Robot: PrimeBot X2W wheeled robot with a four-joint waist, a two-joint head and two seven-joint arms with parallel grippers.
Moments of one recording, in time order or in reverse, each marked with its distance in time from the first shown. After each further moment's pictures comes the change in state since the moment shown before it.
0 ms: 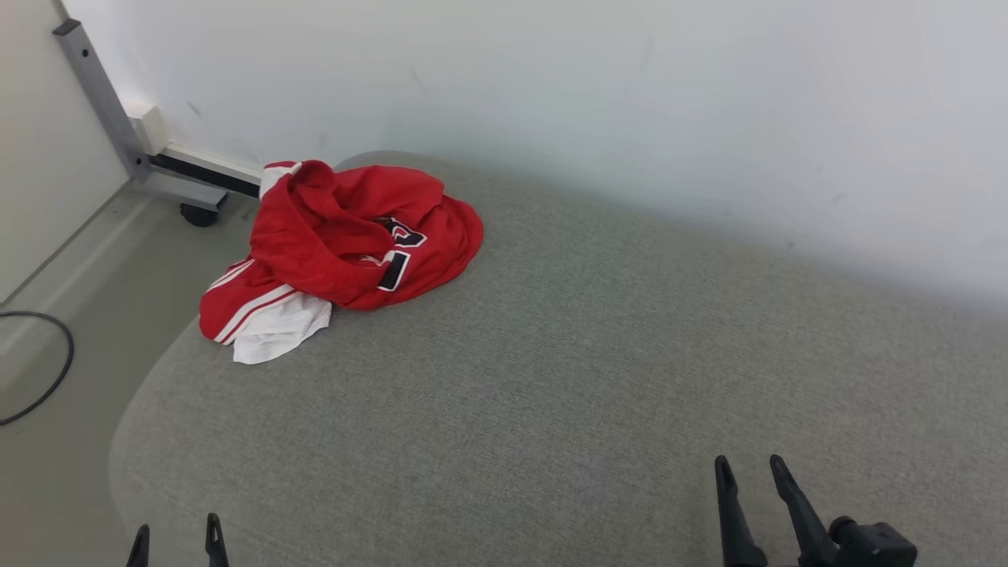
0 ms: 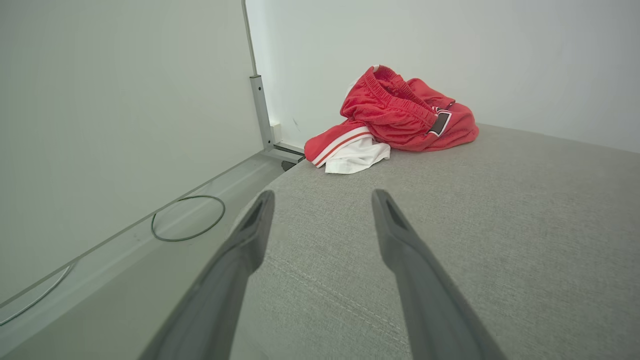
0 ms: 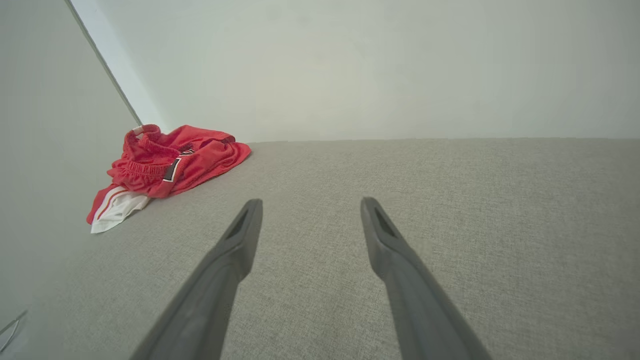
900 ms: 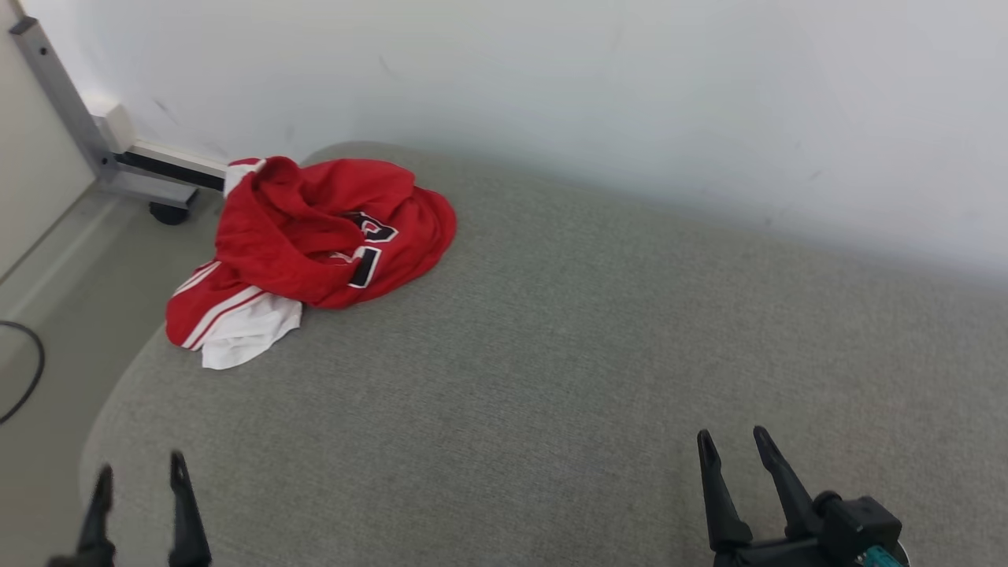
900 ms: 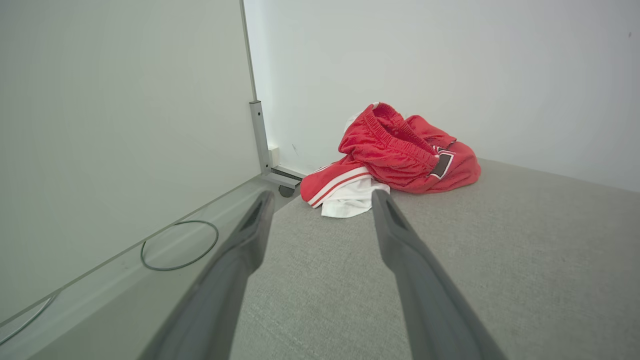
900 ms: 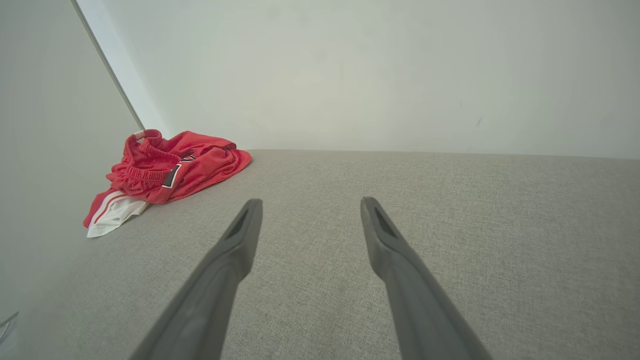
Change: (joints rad) left arm -0.101 0.003 0.049 0.019 -0.027 -0.003 0.000; right arm -0.042 0.000 0.033 -0.012 -0.052 0.000 0.000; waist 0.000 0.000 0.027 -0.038
